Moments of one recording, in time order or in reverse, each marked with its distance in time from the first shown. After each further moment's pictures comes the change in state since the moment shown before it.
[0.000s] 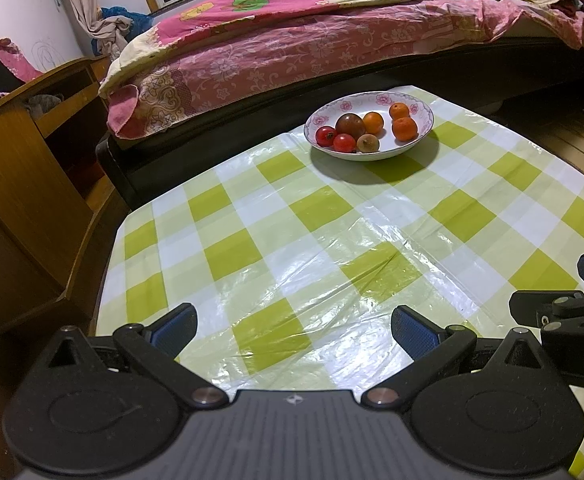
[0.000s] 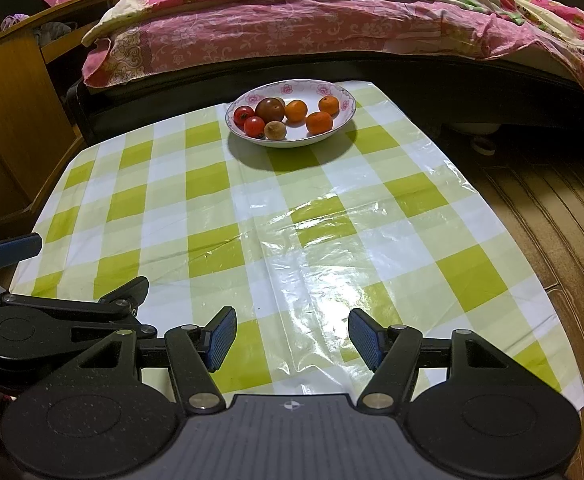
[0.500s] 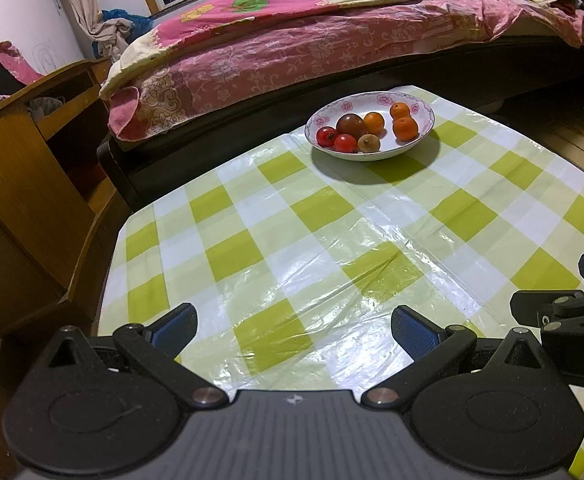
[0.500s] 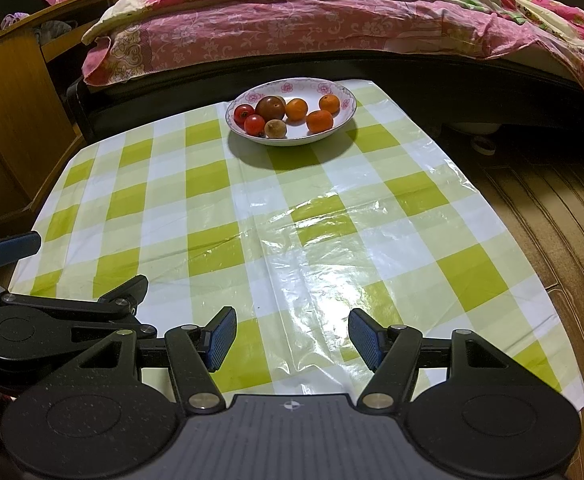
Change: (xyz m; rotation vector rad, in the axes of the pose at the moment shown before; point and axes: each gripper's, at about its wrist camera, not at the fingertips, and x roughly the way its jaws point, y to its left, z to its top) left arm 0.000 0.000 -0.001 0.004 -0.004 0.007; right arm 0.000 0.000 0.000 -0.002 0.001 -0.001
